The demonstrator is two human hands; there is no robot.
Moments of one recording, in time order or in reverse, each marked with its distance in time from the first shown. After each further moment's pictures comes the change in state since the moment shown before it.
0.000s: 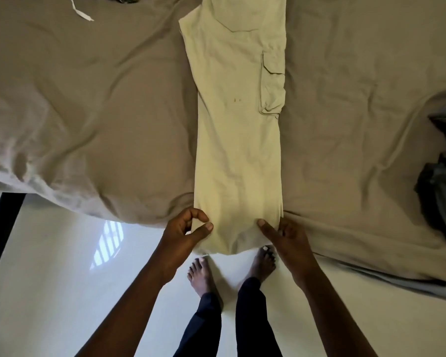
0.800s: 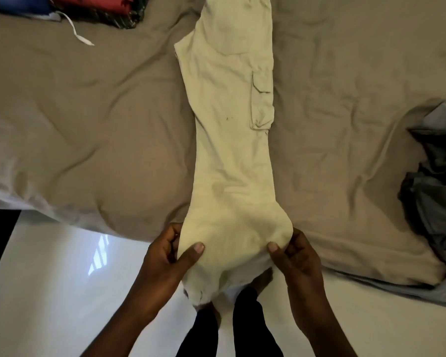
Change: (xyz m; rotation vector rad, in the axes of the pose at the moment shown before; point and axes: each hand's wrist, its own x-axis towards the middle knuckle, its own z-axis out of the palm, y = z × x) left_hand -0.064 0.054 -0.002 -0.066 0.057 0.103; right_hand -0.074 -0.045 -0.004 0.383 -0.013 -0.204
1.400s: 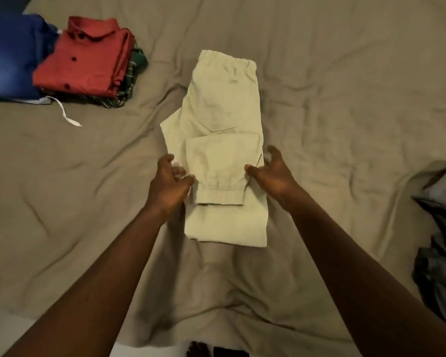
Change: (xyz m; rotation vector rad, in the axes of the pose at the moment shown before) left_hand 0.296 0.171 0.017 0.322 0.246 0.127; right_hand 0.333 -0.147 0.060 -0.631 0.019 0.022
